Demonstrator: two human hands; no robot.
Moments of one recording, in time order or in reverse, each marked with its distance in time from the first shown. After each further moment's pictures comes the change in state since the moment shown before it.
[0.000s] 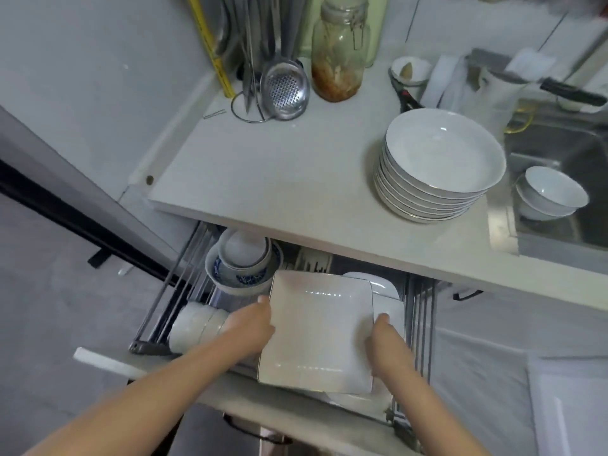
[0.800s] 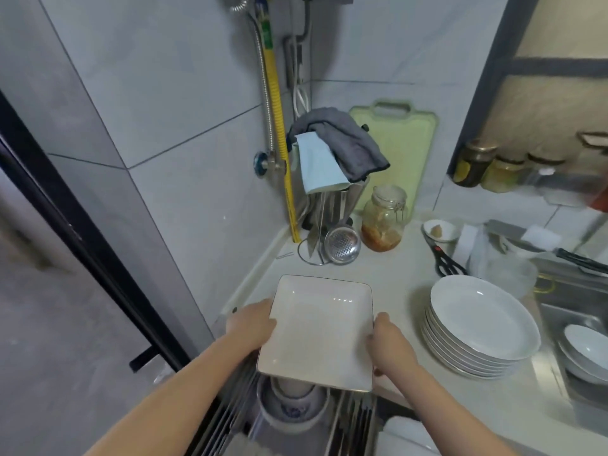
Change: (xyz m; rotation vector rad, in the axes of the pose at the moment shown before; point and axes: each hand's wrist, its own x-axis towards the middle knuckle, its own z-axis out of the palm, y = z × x) left_hand -0.033 -0.068 -0.246 -0.105 0.480 -0.083; right_hand -0.045 -0.215 -0.164 0.085 0.237 -0.420
